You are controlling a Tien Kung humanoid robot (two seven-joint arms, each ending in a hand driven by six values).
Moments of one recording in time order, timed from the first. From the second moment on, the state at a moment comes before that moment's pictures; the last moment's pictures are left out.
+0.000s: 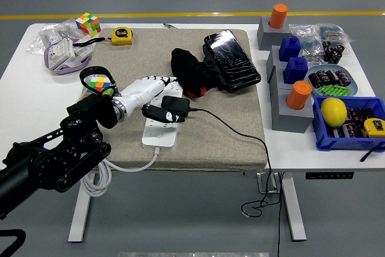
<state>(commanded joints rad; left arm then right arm) -0.67 0.19 -0.73 -1.05 1.93 -0.05 0.14 -0.01 -0.26 1.49 0.30 -1.14 0.08 -0.13</state>
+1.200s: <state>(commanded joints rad) -0.76 0.14 -0.65 -0.94 1.90 -0.04 0.14 -0.01 -0.27 1.47 0.30 -1.13 0.07 -0.13</state>
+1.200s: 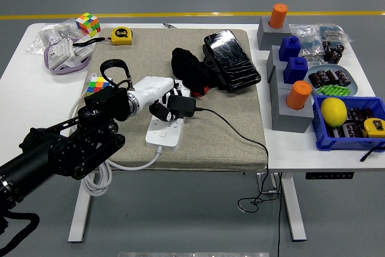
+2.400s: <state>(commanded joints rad) -0.77 0.04 -0.50 -0.97 1.81 0.02 0.11 -0.01 -0.27 1.47 0.30 -1.13 0.08 -0.13</state>
